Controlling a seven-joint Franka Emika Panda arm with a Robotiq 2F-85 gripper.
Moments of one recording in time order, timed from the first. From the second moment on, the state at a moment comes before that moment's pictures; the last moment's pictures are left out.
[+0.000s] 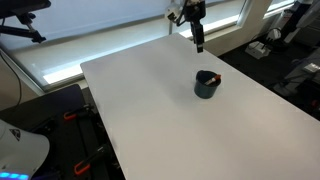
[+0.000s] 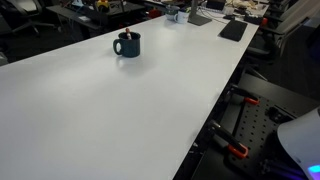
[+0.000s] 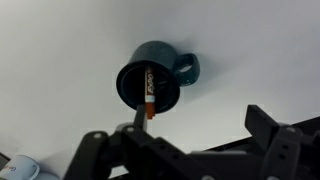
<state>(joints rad) 0.16 0.47 -0.11 -1.79 -0.37 2.38 0.93</state>
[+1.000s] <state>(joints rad) 0.15 0.62 -0.20 -1.63 -0.36 2.31 1.01</state>
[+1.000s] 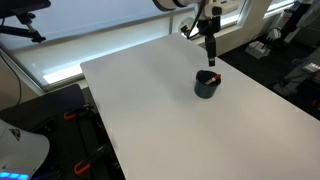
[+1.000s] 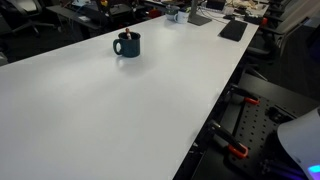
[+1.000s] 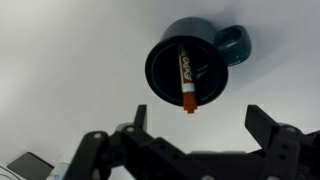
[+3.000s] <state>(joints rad) 0.14 0.80 -0.23 -1.48 -0.35 2.26 1.03</state>
